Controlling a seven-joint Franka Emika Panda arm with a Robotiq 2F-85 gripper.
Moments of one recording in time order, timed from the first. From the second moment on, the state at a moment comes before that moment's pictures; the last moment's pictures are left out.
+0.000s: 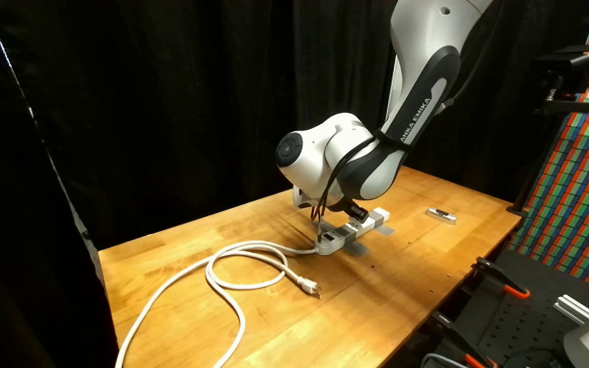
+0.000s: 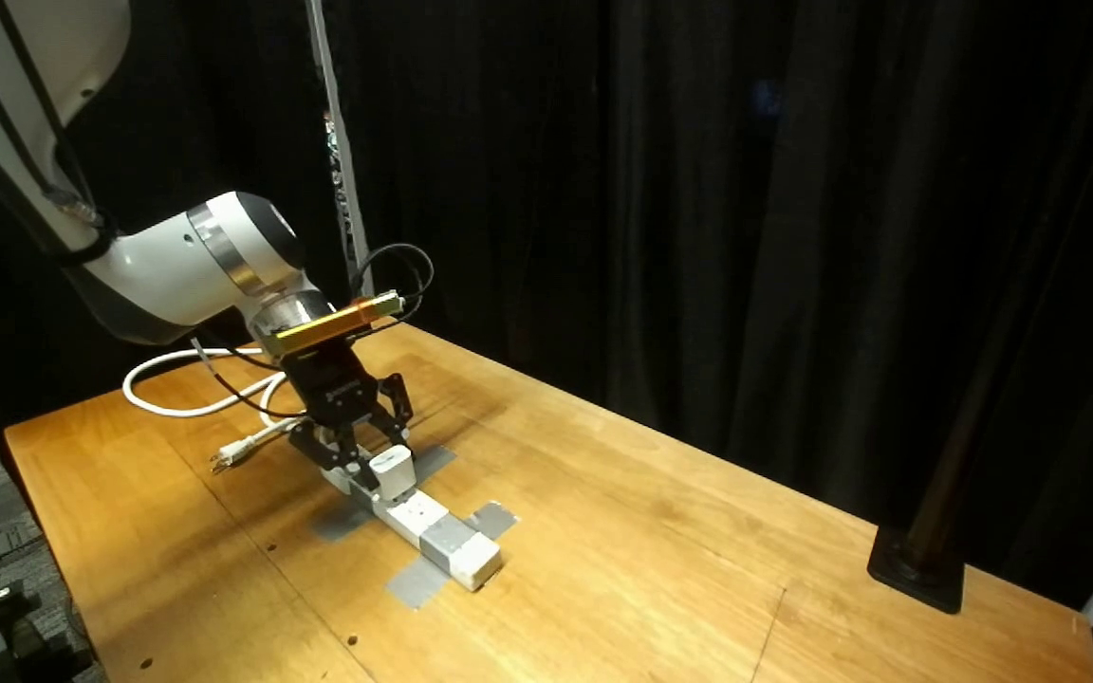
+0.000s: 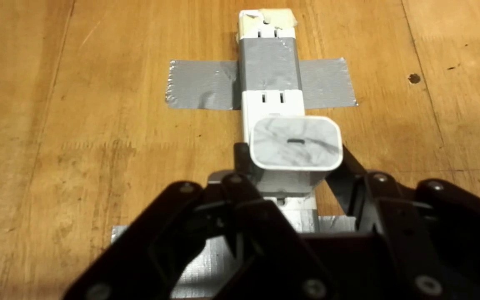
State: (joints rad) arm 0.11 0.56 0.18 -2.10 -1.08 2.07 -0.44
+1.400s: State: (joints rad) arm 0.12 0.62 0.18 -2.06 -1.08 2.03 -0.55
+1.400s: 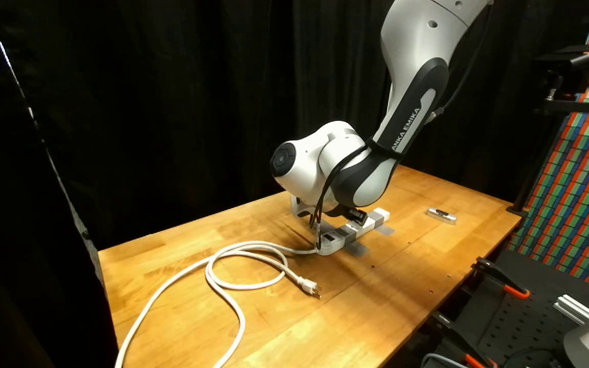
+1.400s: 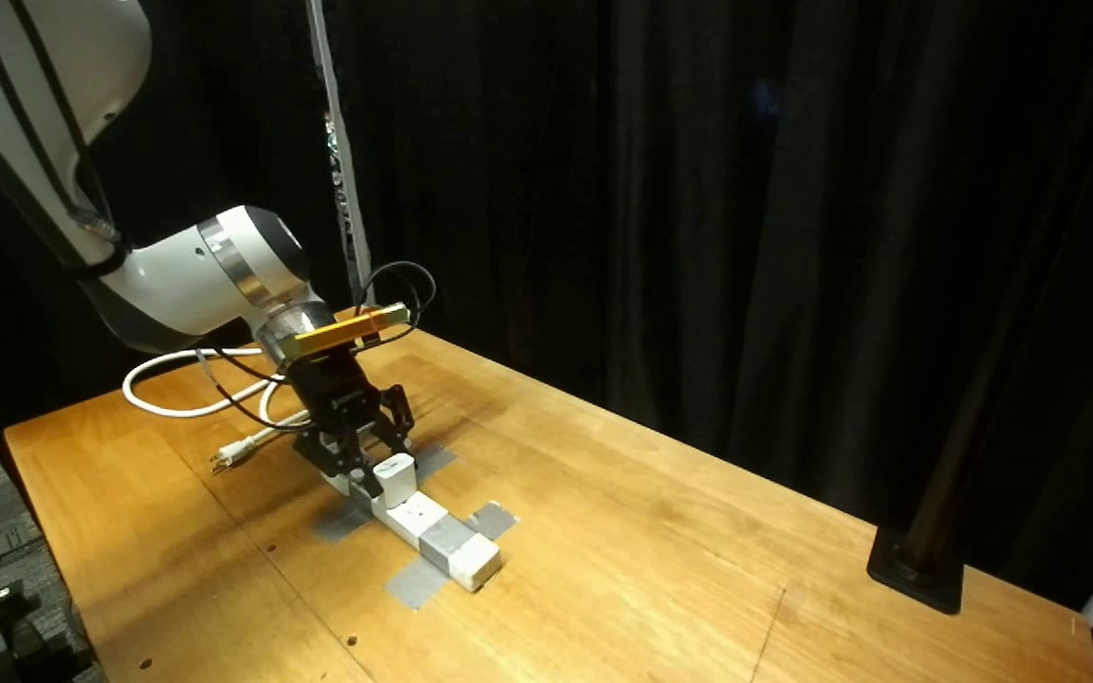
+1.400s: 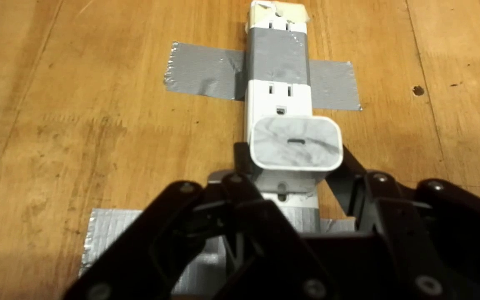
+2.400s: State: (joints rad) arm -0.01 0.60 0.16 -2.02 -0.98 2.13 -0.62
